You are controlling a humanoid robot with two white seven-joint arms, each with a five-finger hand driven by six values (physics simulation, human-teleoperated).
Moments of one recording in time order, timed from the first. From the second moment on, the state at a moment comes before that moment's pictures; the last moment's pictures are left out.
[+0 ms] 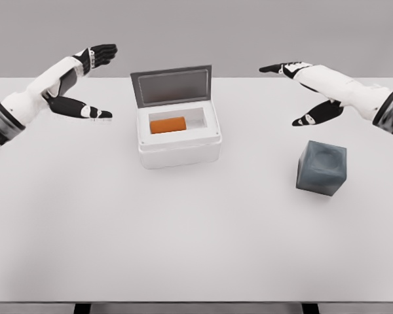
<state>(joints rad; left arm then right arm) -0.58 0.70 -0.53 -1.32 0.52 -0.34 -0.43 -0.52 -0.66 0.29 -1.60 0.17 -0.26 0.61</state>
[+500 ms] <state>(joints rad) -0.73 0.48 -0.55 -0.96 0.65 -0.06 -0.47 -0.51 -0.65 0.27 -1.61 0.17 -0.25 0.61</state>
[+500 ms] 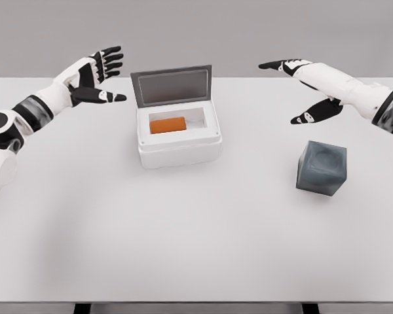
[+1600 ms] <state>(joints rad) -0.67 0.47 -0.55 -1.07 0.54 -0.16 -0.47 -0.51 -0.65 0.26 -1.61 0.17 -0.24 0.61</state>
